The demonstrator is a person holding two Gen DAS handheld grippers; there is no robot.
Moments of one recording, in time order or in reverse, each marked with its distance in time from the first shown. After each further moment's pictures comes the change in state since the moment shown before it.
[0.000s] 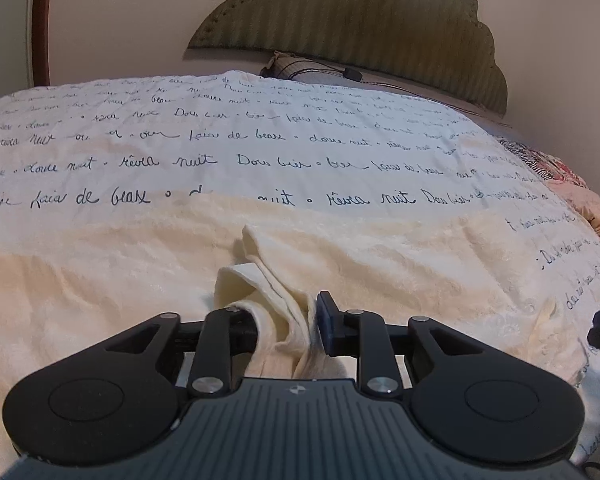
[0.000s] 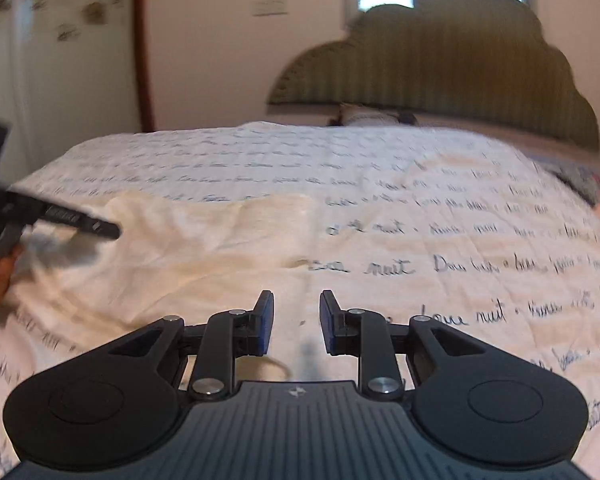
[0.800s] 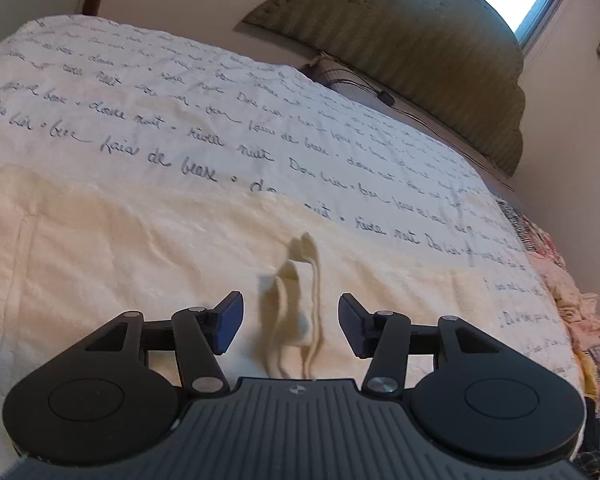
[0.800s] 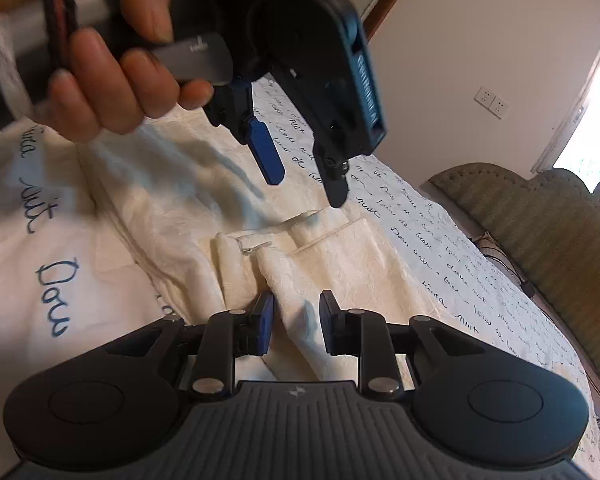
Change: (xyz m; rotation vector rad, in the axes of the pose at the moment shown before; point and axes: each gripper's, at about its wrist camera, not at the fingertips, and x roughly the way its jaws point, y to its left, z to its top) left arm -0.054 0.057 0.009 -0.286 0.034 -0.090; right arm 0.069 0.204 -0.007 -0.670 -0.084 0.154
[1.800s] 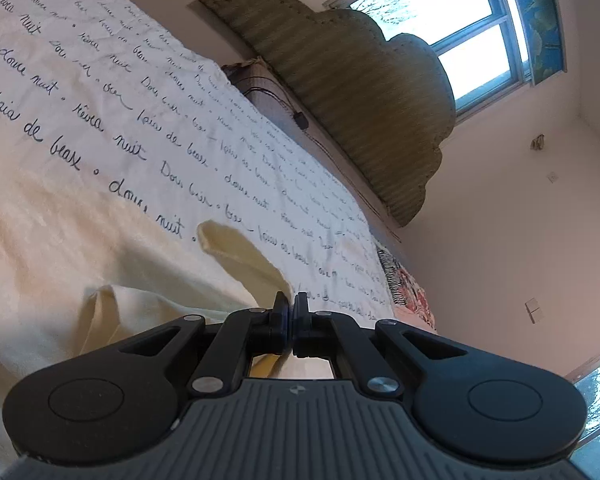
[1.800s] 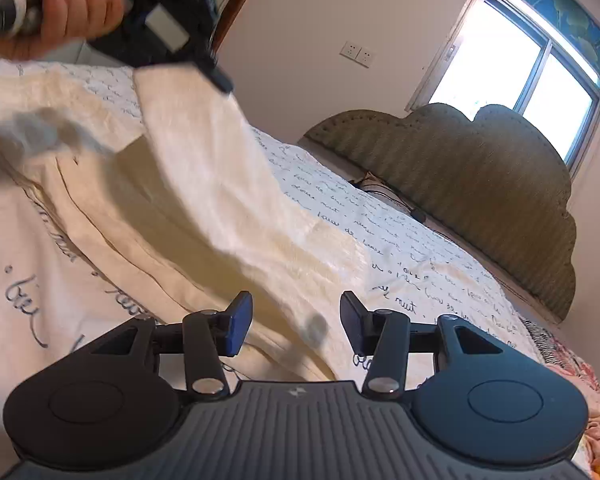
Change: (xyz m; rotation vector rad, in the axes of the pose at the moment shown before) left arm 0.008 -0.037 0.031 -0.257 -0.035 -0.366; right arm -0.074 -0.071 -0.080 0.192 0.074 -0.306
